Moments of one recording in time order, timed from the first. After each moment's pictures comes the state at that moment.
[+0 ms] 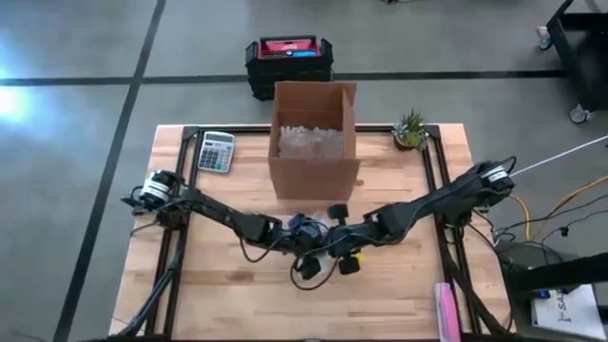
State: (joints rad) left arm -0.29 1.86 1.19 -0.04 -0.23 -0.57; right arm 0.33 1.75 1.18 -0.41 0.23 -0.02
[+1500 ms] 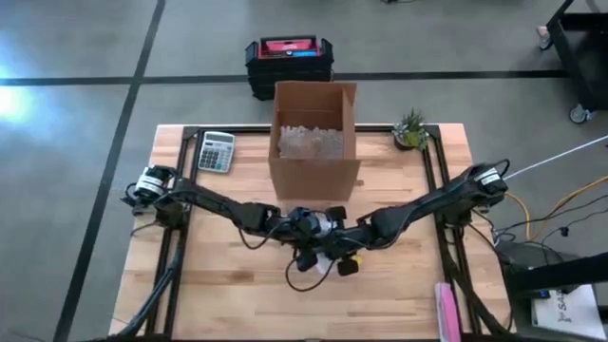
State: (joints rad) left arm -0.22 1.83 1.19 -0.14 -0.09 -0.53; right arm 0.33 1.74 1.27 -0.55 0.22 -0.02
